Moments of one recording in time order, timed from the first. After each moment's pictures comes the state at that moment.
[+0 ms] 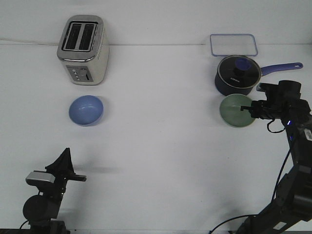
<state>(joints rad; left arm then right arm) -0.04 0.01 0.03 0.17 0.06 -0.09 -0.28 1.74 1.44 -0.75 -0.35 -0.10</state>
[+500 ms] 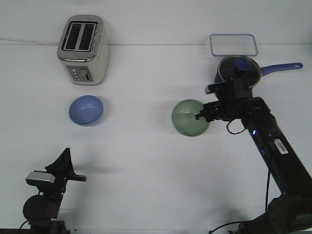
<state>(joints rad) -0.04 0.01 0.03 0.17 0.06 -0.09 0.16 1.62 1.43 -0.80 -0.39 -0.02</state>
